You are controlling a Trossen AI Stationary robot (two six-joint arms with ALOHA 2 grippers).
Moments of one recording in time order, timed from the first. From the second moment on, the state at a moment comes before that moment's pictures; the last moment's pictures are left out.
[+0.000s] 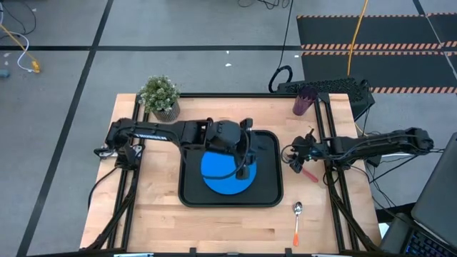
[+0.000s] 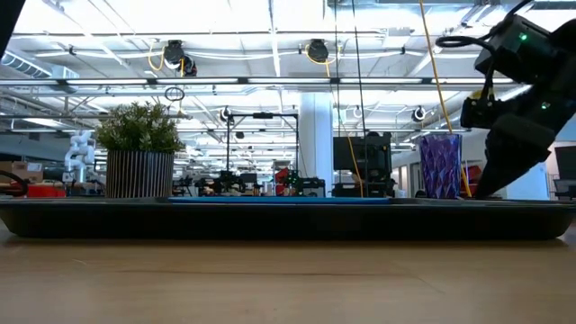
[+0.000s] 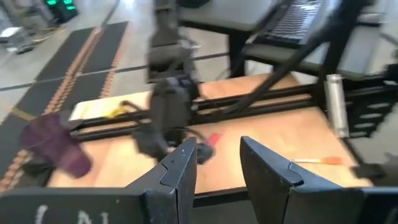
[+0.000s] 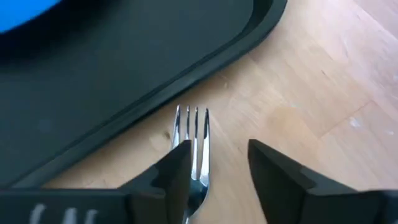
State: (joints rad) left arm -0.13 1.87 1.95 -0.48 -0.06 0.11; right arm -0.01 0.74 0.23 -0.47 0.24 0.52
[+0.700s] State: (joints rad) left arm -0.07 1.87 1.61 0.61 0.14 -0.10; right arm -0.01 0.73 0.22 -0.23 0.02 0.38
